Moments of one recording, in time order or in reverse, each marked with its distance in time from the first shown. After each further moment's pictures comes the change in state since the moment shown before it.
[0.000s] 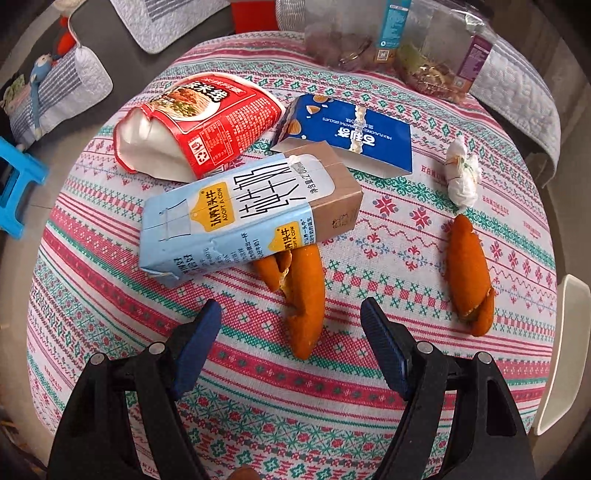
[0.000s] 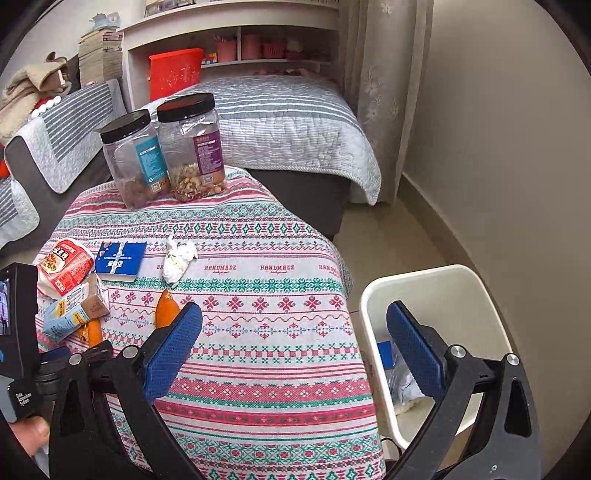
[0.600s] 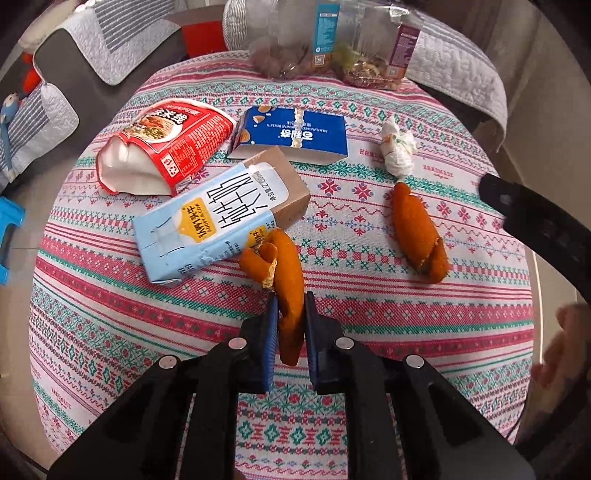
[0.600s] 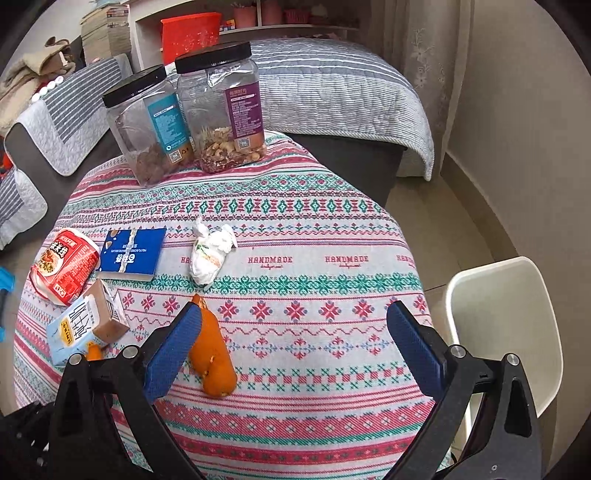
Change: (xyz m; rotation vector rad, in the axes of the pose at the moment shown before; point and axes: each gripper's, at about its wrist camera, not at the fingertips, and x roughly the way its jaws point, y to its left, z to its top) left arm -0.047 -0.009 -0.038 0.166 -0.062 -0.099; right arm 0.068 0.051 0.012 -0.013 0.117 0.089
